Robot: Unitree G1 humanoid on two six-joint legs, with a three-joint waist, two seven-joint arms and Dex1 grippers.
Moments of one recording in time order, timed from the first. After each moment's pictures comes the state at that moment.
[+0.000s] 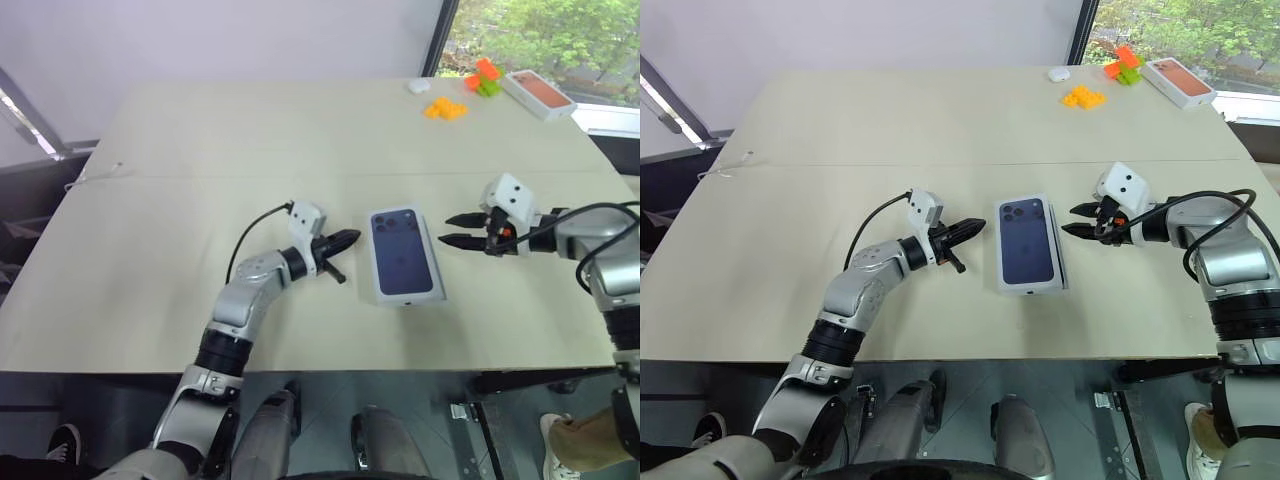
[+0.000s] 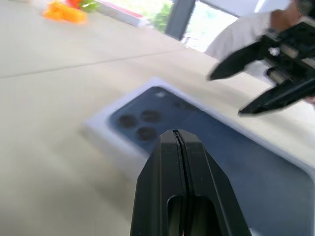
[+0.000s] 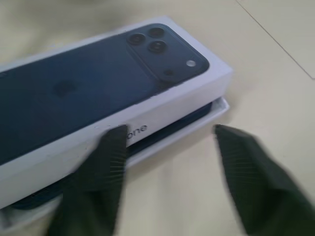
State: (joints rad) left arm -0.52 0.06 -0.12 0.19 -0.31 0.39 -0.67; right arm -0.58 -0.92 0.07 0.25 0.23 0.32 1.12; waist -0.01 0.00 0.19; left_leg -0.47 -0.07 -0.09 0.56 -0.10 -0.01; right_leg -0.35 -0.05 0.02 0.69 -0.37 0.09
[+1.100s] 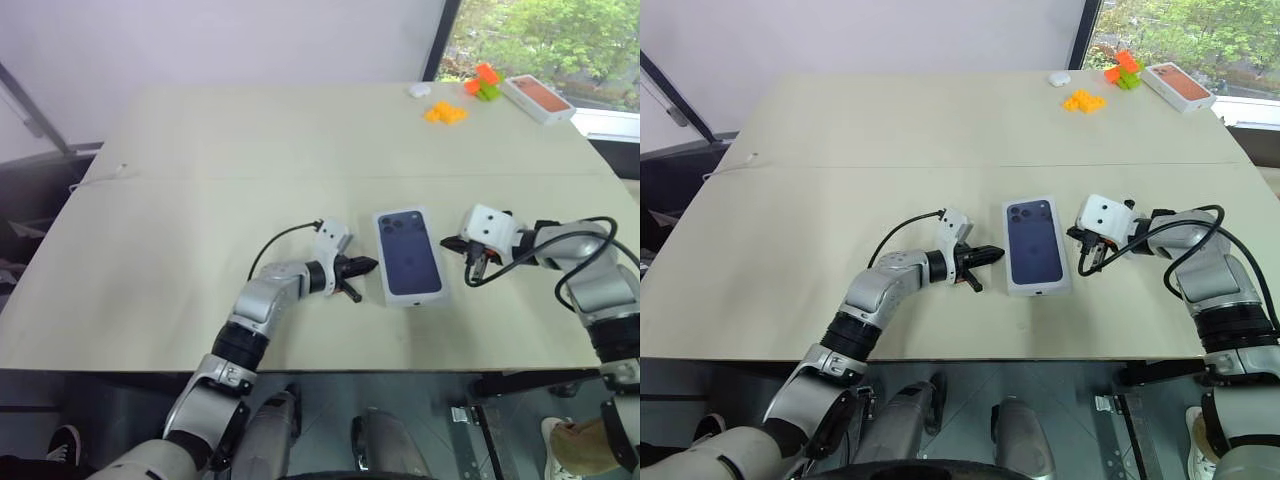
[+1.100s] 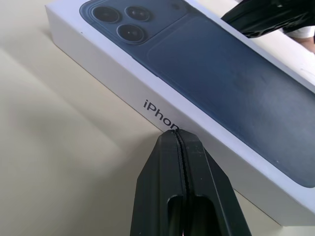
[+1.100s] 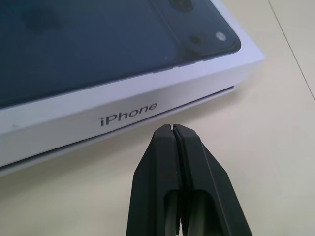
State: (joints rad) left arm -0.59 0.01 -0.21 0.31 -0.27 0.54 -0.69; right arm -0.53 -0.88 0.11 0.31 -0.04 0.06 1.04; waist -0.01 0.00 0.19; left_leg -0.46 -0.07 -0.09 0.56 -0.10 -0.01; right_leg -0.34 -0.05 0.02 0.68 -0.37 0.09
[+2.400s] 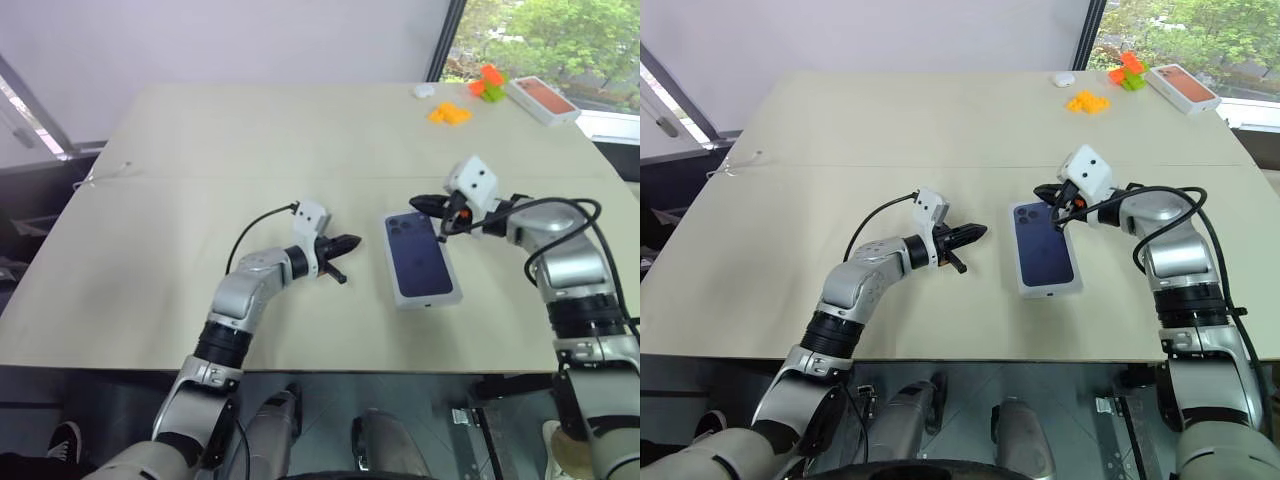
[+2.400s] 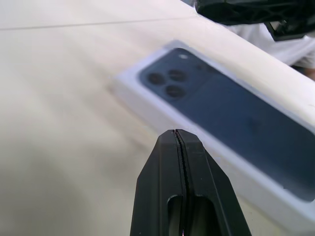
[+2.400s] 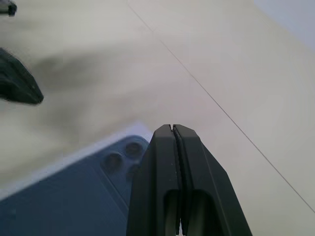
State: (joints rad) left arm -0.57 0.08 -0.13 0.17 -0.31 0.56 -0.65; right arm -0.63 -0.68 0.03 0.24 0.10 0.24 0.94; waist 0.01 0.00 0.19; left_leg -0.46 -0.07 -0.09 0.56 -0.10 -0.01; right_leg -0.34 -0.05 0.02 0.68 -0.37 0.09
